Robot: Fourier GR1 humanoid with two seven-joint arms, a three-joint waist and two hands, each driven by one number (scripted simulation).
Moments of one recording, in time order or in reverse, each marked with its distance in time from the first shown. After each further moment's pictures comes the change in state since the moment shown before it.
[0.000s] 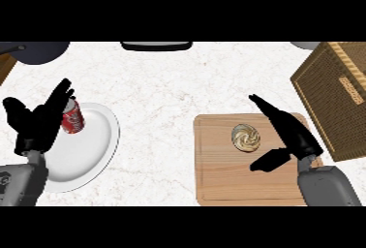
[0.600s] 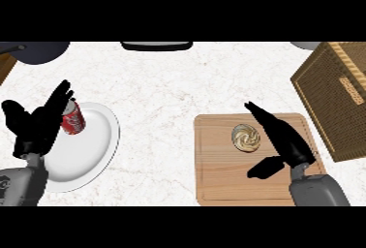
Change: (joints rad) left arm 0.022 -0.034 0.034 -0.044 -0.043 -0.030 0.022; right arm 0.051 0.041 0.024 -0.001 0.117 -0.021 -0.031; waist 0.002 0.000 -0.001
